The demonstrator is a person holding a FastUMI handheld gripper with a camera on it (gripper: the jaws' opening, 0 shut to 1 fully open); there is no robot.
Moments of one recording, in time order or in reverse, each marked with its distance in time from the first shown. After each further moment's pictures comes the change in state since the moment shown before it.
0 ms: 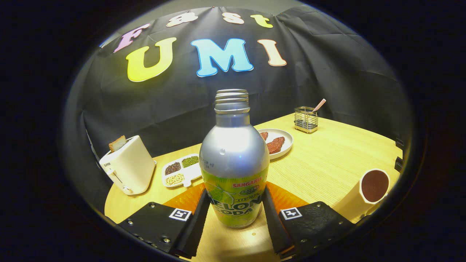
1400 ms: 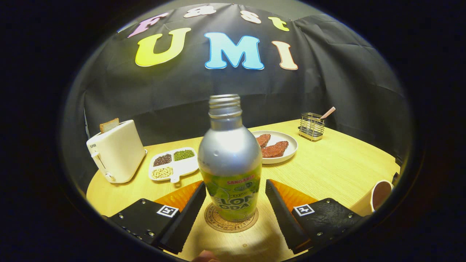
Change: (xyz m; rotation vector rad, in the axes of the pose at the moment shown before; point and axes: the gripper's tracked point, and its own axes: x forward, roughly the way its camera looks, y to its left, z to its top) arm 0.023 0.003 -0.009 -0.112 -0.015 0.000
